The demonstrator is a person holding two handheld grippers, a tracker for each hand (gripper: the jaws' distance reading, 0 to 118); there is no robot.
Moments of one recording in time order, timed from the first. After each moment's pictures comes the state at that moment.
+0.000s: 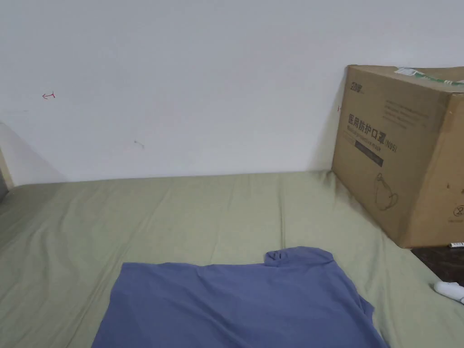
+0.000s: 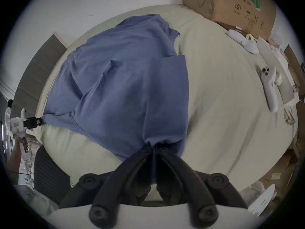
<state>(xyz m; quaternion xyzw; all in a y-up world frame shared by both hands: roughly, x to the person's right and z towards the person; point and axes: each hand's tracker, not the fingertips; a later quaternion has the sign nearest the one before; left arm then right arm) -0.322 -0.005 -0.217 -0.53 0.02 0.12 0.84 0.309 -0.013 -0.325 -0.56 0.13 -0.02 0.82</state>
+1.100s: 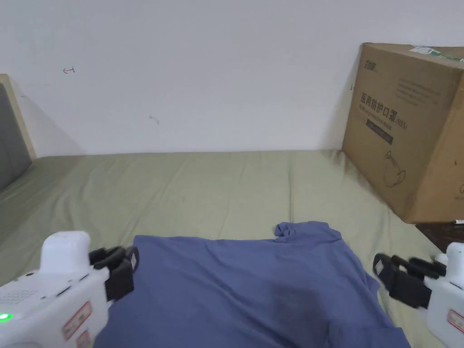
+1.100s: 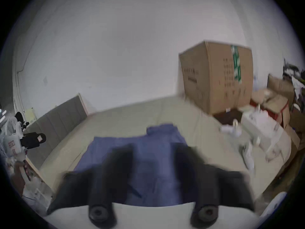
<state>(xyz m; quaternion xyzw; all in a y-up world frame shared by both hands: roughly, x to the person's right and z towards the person) -0.205 0.176 -0.202 -0.15 0.00 0.06 0.99 0.235 0.151 -0.275 -0.16 0.12 -0.08 0.98</state>
